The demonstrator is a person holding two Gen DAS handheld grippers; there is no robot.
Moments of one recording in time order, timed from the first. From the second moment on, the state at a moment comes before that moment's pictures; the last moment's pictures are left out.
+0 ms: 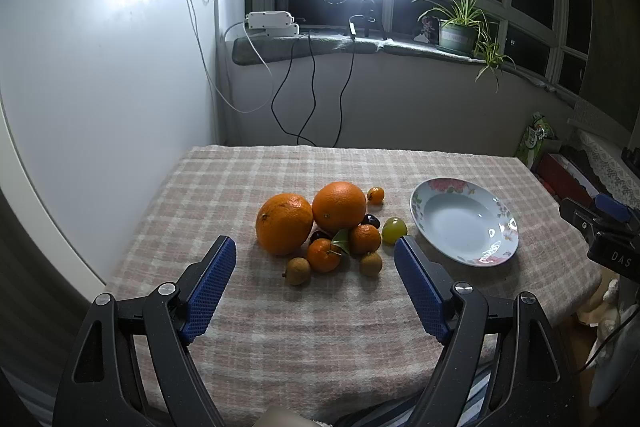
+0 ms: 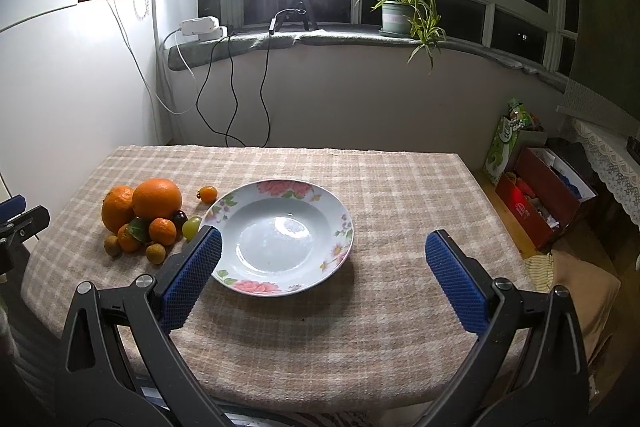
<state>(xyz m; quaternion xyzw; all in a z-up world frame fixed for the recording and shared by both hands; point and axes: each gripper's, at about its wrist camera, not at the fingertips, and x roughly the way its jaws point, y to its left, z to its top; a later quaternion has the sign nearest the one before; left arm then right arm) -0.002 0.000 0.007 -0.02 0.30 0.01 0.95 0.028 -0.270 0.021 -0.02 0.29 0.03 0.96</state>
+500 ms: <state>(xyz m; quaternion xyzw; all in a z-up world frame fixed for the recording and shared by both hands) -0.002 0.000 0.006 -0.02 0.30 0.01 0.95 0.028 -0.269 0.020 -0.02 0.29 0.03 0.96</state>
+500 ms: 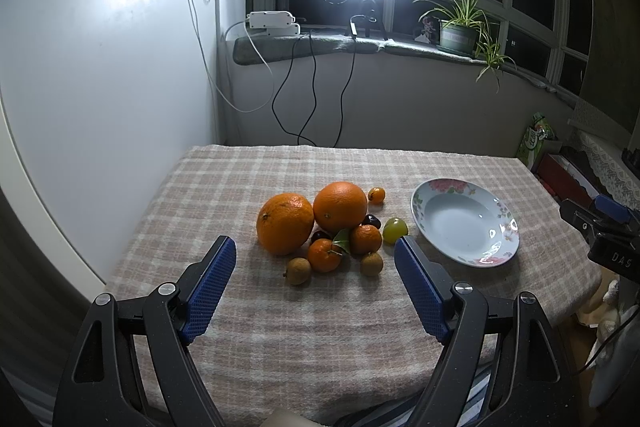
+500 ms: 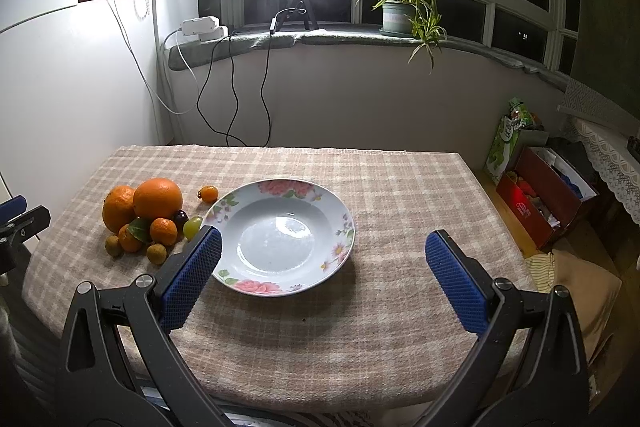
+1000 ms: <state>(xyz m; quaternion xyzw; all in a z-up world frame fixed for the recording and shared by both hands) -0.001 0.001 0.003 -0.02 0.31 0.01 0.95 0.028 -0.267 0.018 -0.02 0.29 0.03 0.96</state>
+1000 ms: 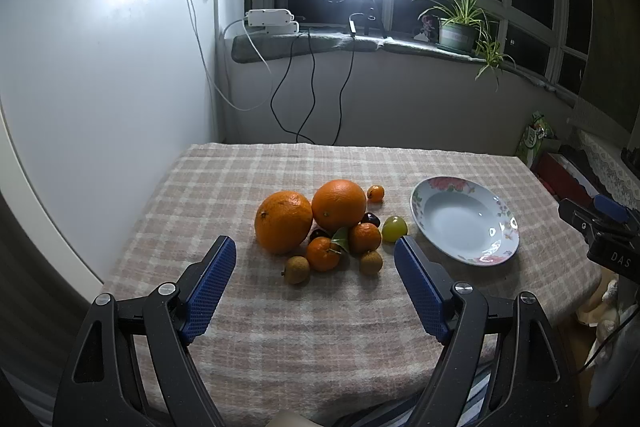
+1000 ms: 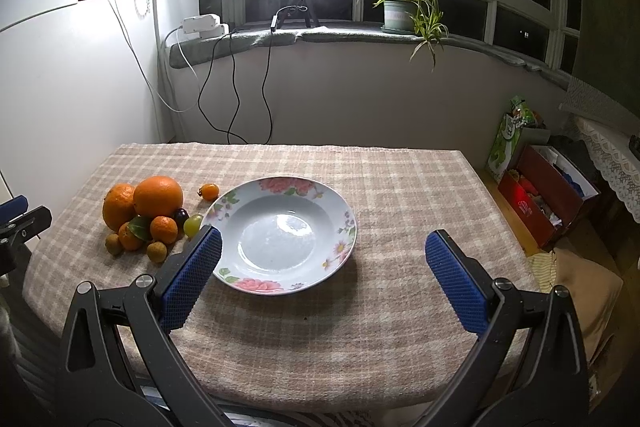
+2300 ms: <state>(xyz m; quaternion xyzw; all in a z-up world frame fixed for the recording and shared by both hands) 0.043 0.056 -0.037 -0.13 0.35 -0.02 0.93 0.098 -0.217 -0.008 0.00 0.35 0.18 0.92</state>
